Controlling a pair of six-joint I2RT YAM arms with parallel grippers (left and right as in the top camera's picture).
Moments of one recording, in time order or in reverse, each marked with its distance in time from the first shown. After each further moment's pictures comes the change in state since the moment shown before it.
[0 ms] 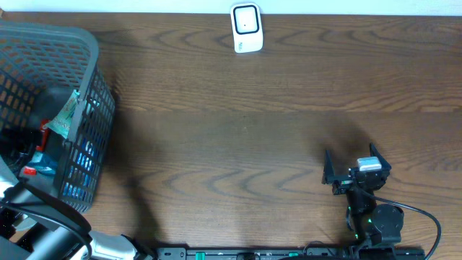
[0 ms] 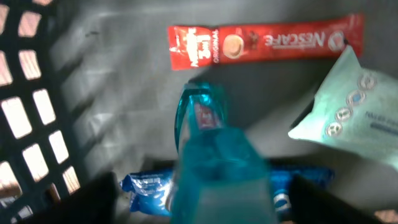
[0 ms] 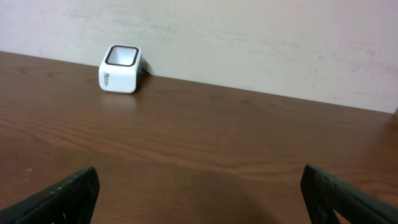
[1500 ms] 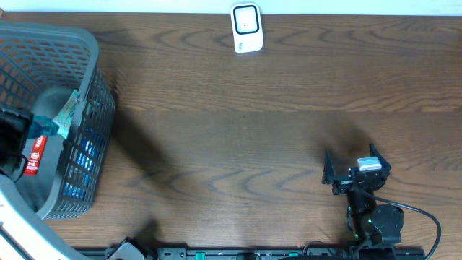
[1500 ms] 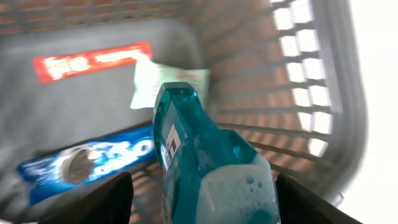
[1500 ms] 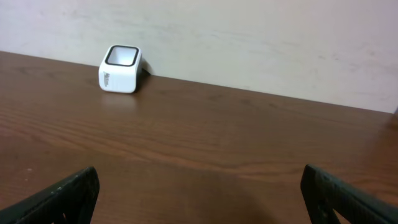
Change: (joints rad) left arm 0.000 -0.468 -0.001 0.076 0.391 0.015; right arm 0.000 0.000 0.000 0.000 0.000 0.000
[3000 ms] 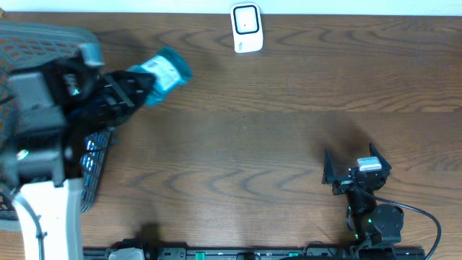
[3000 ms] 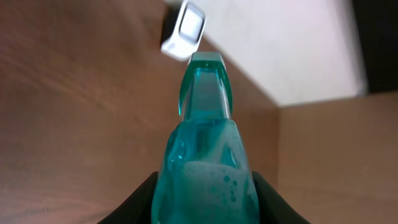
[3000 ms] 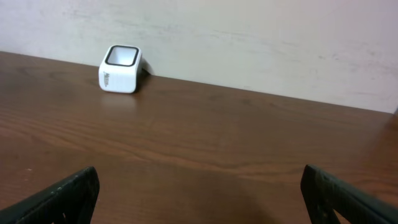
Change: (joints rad) left arm -0.756 -0.064 0.001 0.101 0.204 -0.148; right arm 0.000 0.000 0.000 0.000 0.000 0.000
